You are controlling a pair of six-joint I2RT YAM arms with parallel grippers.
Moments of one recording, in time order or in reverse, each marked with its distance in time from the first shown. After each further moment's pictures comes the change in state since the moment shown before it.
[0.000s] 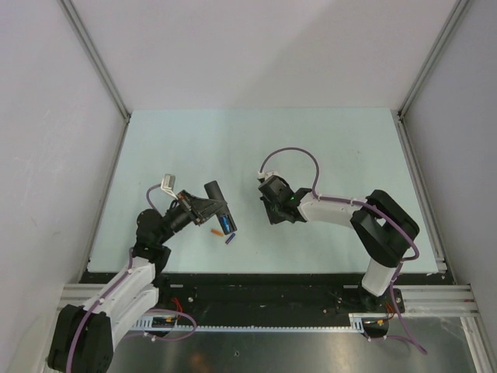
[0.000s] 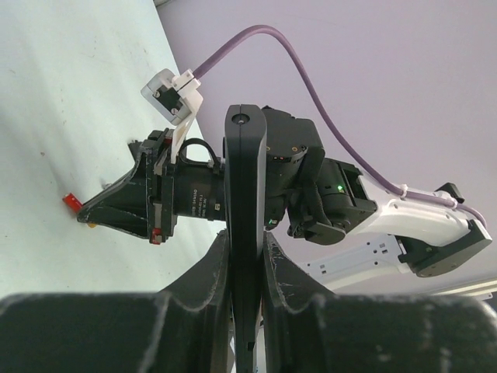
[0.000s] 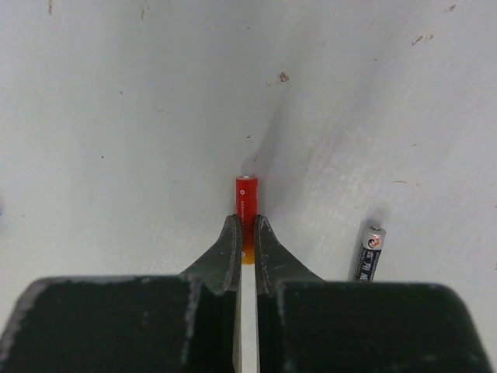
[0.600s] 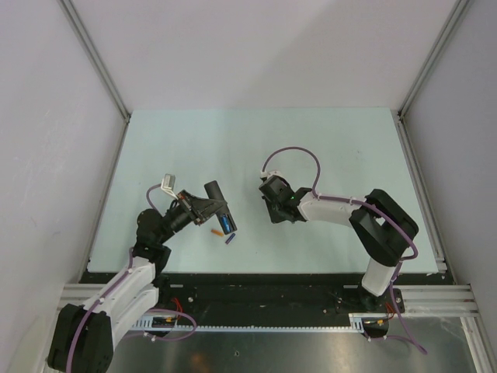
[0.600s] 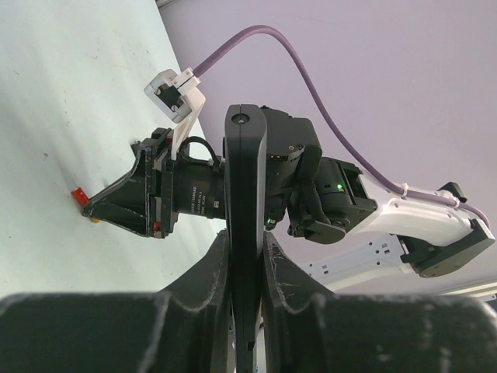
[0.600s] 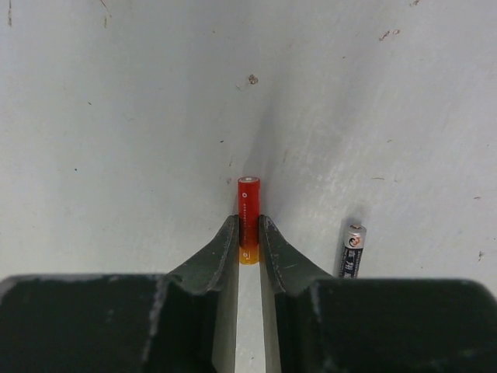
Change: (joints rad) left arm 0.000 0.008 0.000 0.000 -0.007 0.008; right arm -0.007 0.009 0.000 -0.008 0.044 0.024
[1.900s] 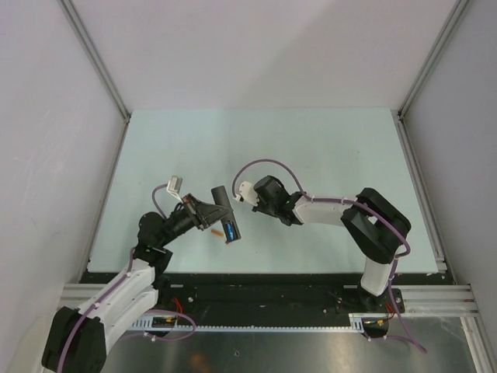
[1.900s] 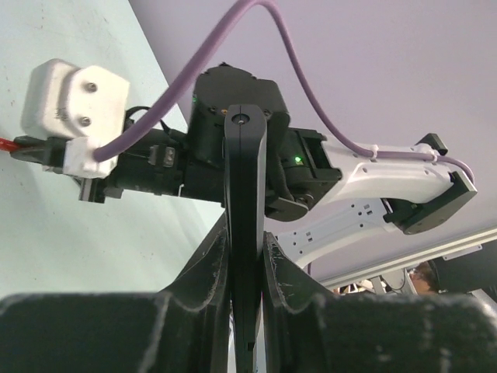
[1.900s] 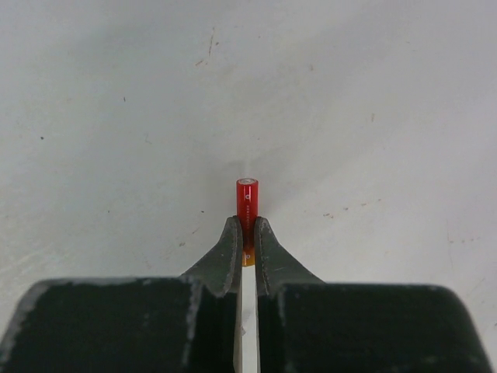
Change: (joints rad) left arm -0.090 -0.042 0.002 0.000 0.024 0.012; right arm 0.034 0.039 -0.008 0.228 0.017 -0.901
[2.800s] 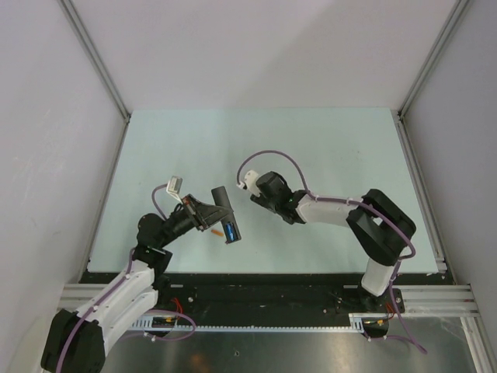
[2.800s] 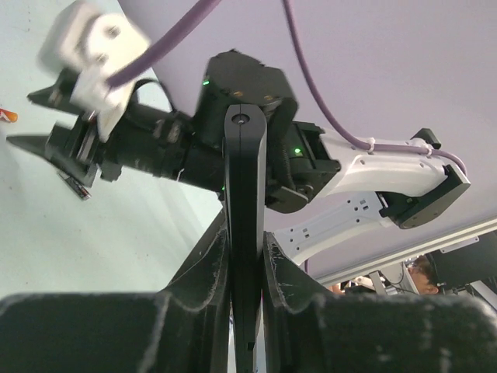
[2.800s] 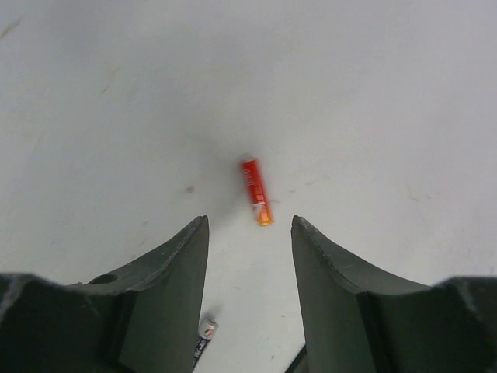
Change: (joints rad) left arm -0.015 -0.024 0.000 0.000 -0.001 0.006; right arm -0.018 -0.008 -0.004 0.045 0.085 0.061
